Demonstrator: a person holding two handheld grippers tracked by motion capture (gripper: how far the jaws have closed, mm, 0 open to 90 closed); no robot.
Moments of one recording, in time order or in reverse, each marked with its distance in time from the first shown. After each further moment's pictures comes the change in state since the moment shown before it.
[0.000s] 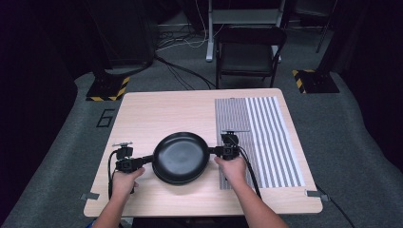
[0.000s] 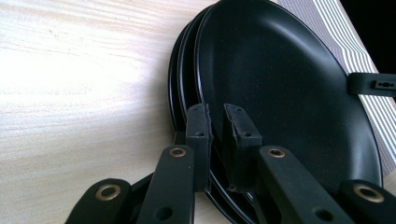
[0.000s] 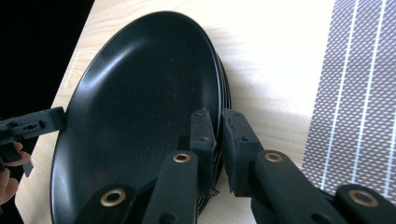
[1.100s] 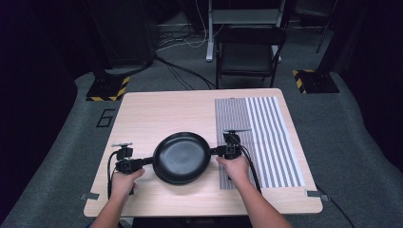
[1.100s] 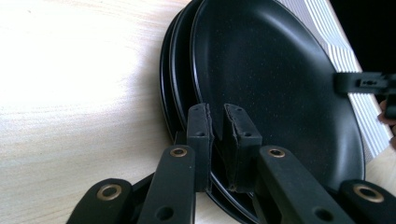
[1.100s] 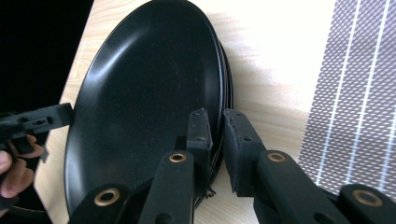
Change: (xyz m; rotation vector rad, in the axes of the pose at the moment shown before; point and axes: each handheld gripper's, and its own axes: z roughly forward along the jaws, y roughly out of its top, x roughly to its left) left arm 0.002 -0.003 -0.001 0.025 -0.058 -0.047; right arm -0.008 0.003 -0.001 0.075 0.046 0.040
